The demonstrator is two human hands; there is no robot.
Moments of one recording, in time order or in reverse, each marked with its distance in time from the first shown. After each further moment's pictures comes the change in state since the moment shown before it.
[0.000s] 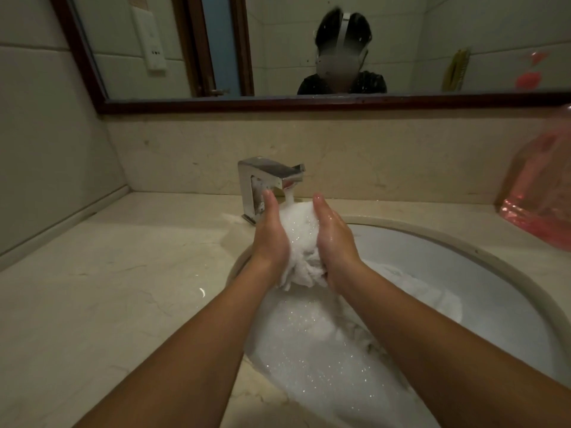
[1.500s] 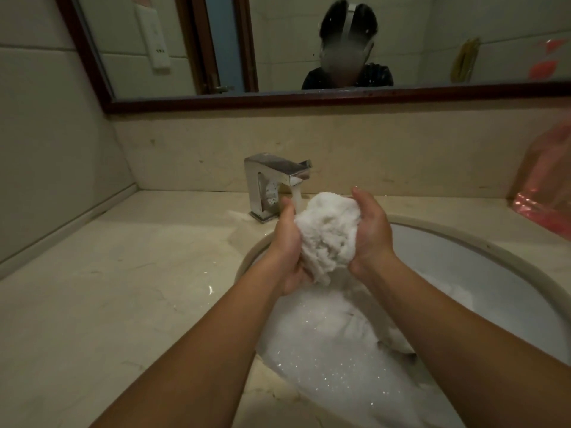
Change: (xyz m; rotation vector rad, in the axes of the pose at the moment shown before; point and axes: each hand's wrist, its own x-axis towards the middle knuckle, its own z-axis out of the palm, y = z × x) left_hand -0.013 0.010 0.007 0.098 -0.136 -0.377; right_hand 0.003 -0.008 -0.029 0.436 -0.002 0.032
